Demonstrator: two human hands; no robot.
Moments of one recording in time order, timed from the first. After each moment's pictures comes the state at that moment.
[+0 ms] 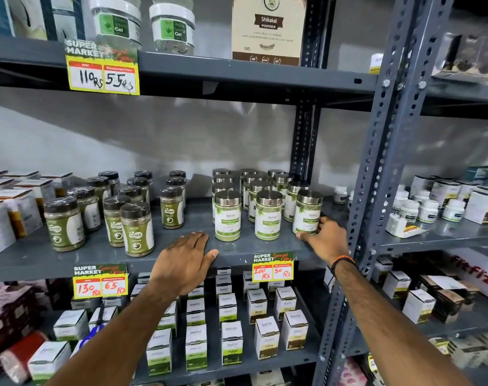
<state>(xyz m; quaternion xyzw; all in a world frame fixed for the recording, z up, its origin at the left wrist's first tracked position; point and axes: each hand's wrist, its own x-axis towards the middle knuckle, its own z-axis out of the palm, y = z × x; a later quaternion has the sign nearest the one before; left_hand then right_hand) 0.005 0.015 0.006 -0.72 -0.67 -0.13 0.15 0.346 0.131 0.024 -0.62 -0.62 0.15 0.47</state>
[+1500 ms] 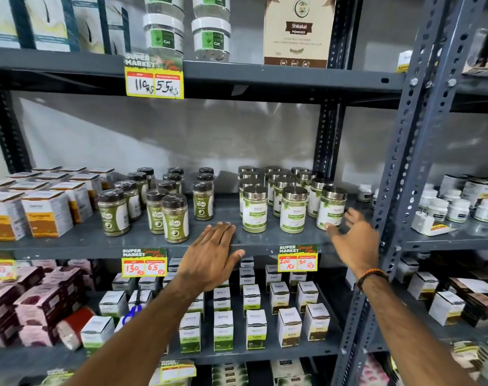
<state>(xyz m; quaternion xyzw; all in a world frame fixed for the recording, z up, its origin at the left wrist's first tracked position) -0.002 -0.025 0.009 -0.76 -0.60 -0.19 0.17 0.324 0.061 0.035 -0.56 -0.61 0.09 0.55</state>
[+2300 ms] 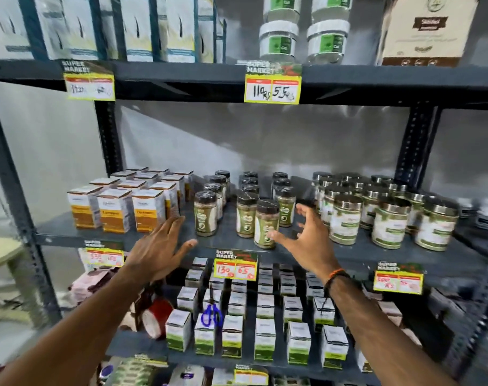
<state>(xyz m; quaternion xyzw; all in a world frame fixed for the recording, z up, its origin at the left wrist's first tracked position) -0.288 -0.113 0.027 -0.63 -0.74 -0.20 0.13 0.046 0.015 0.041 -0.41 -0.76 0.17 0.47</state>
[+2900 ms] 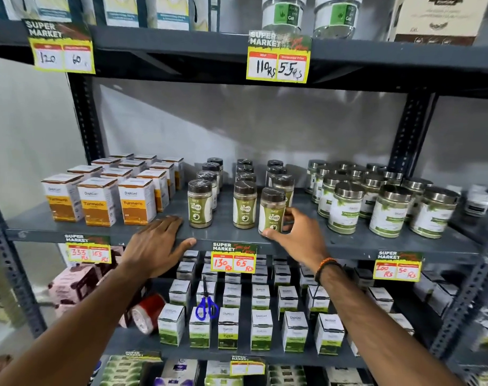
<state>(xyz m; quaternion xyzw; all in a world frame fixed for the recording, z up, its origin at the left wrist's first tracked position) -0.299 -0.089 0.006 -0.65 -0.73 -0.14 0.17 0.025 0.026 0.028 -0.44 -0.77 0.17 0.43</state>
